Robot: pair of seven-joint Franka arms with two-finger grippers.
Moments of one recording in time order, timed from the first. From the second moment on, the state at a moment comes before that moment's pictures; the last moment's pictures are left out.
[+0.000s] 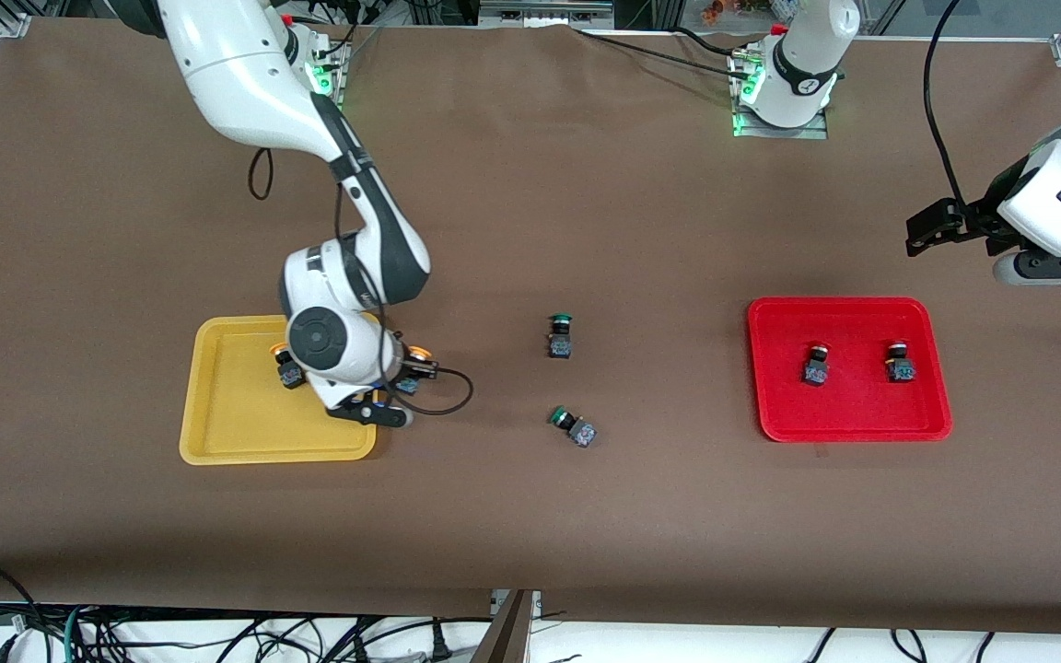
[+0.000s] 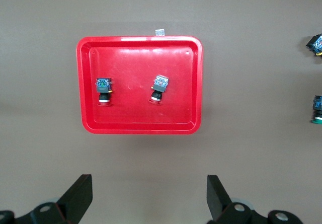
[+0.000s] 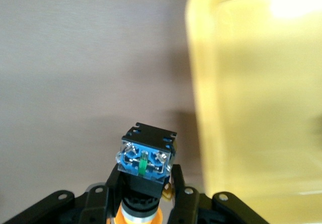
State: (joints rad) left arm 0.07 0.06 -0.13 -1.59 0.03 1.56 -0.09; right arm 0.54 0.76 -0.18 -1.42 0.26 2.01 0.36
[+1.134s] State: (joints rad) left arm 0.07 0.07 -0.13 -1.58 0.03 1.56 -0.09; right arm 0.54 0.68 -0.32 -1.67 0.31 2.18 0.05
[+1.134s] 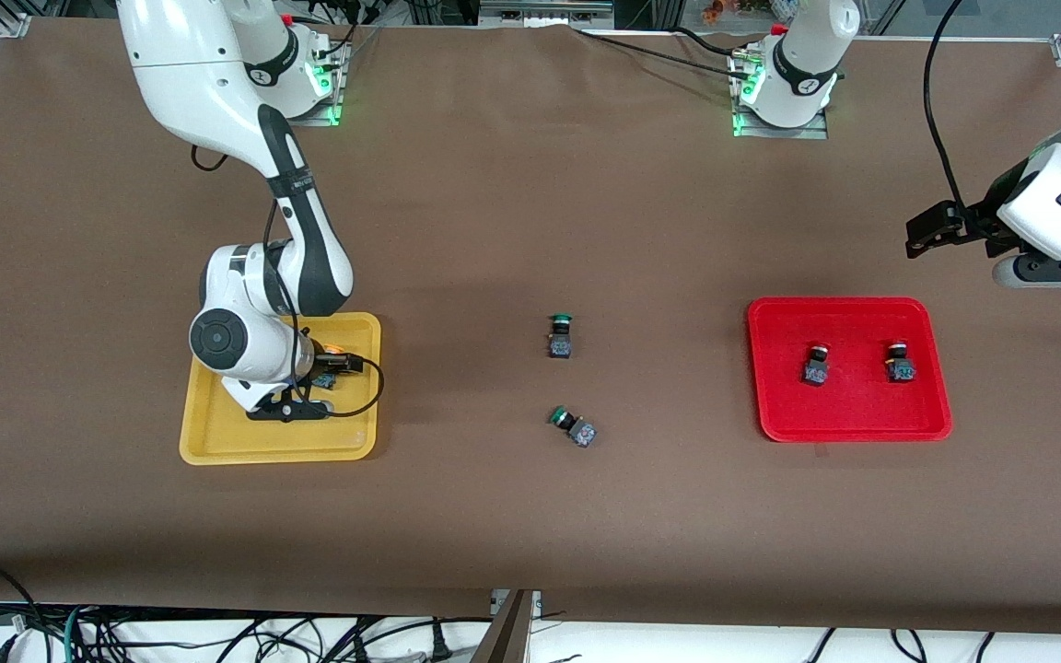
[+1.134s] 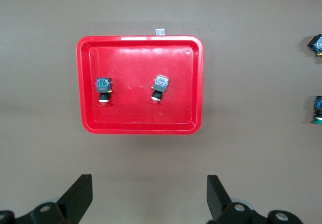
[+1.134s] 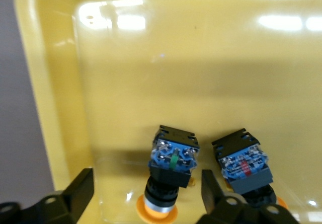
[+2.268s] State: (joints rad) left arm 0.07 0.08 -0.13 -1.57 0.03 1.56 -0.09; right arm 0.54 0.10 -0.38 -1.67 0.12 1.68 -0.03
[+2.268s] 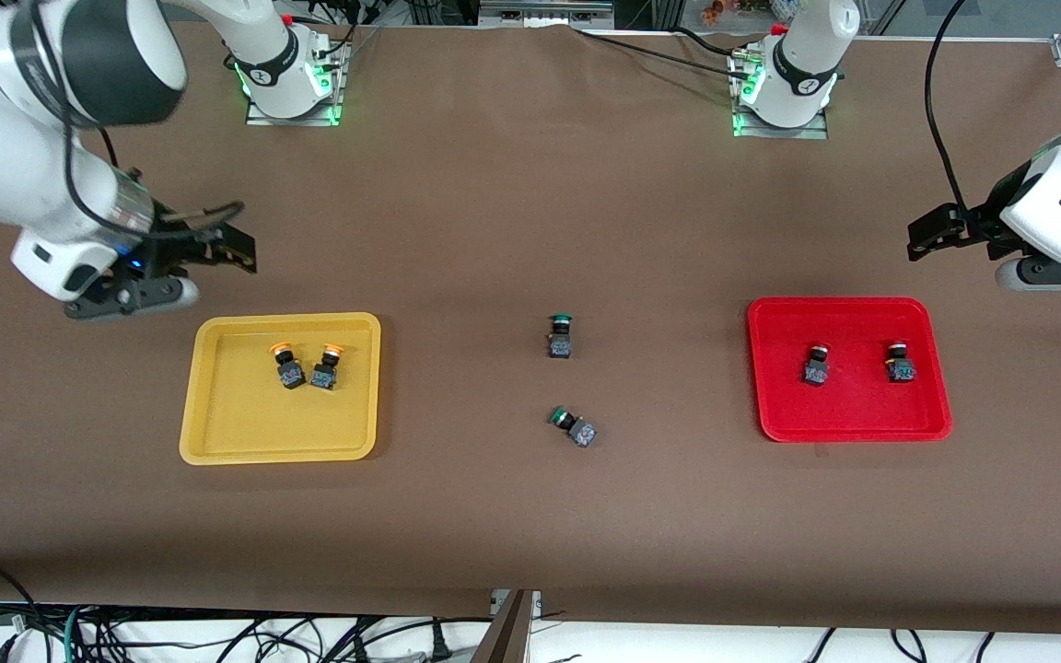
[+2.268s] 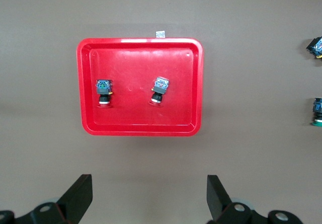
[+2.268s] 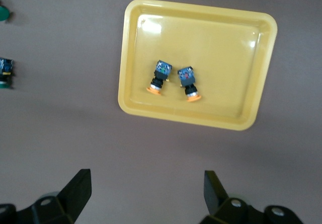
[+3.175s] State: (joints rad) left arm 0.07 0.08 -0.13 -1.57 0.03 1.56 -0.09; right arm 0.27 -0.04 -0.13 -1.83 0.01 1.74 -0.05
